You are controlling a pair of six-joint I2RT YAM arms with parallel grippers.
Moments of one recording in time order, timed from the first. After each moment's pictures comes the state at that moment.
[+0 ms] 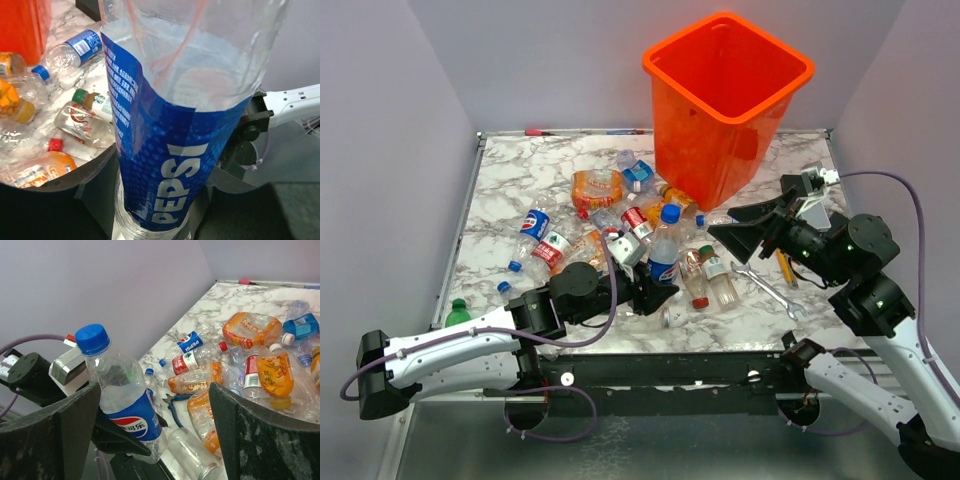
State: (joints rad) left arm -1.19 0.84 0.69 0.05 -0.11 -0.34; right arm 0.58 0.69 1.03 -0.23 -0.32 0.52
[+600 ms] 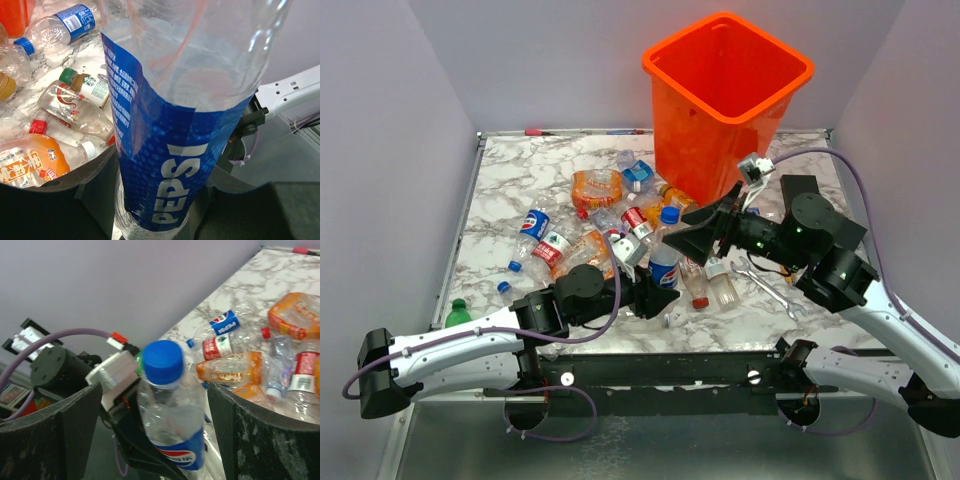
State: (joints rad) left arm -1.19 0.85 0.66 0.05 -0.09 -0.46; right arm 0.82 0.91 1.12 -0.22 -0.25 0.50
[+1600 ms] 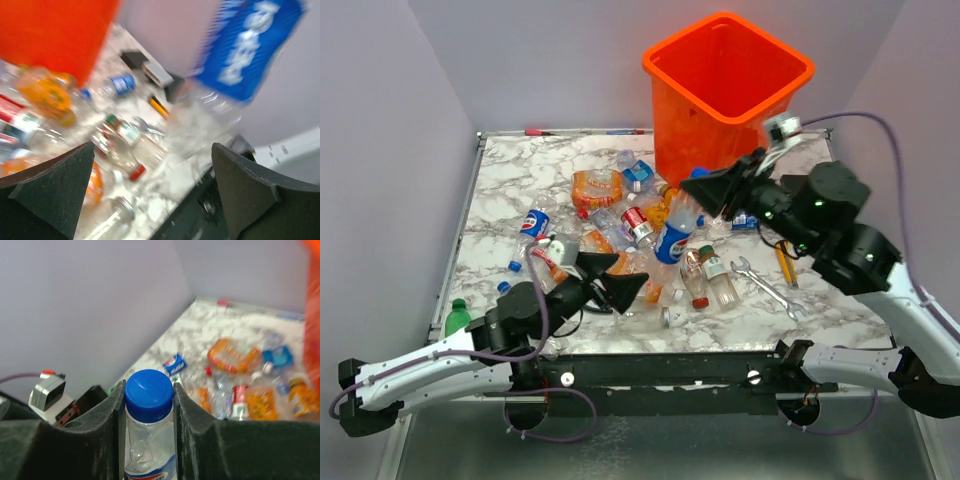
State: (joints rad) left arm -1.19 0.57 0.57 0.04 -0.33 -0.48; right arm 0.90 1.06 1.41 -0.37 0.04 0.42
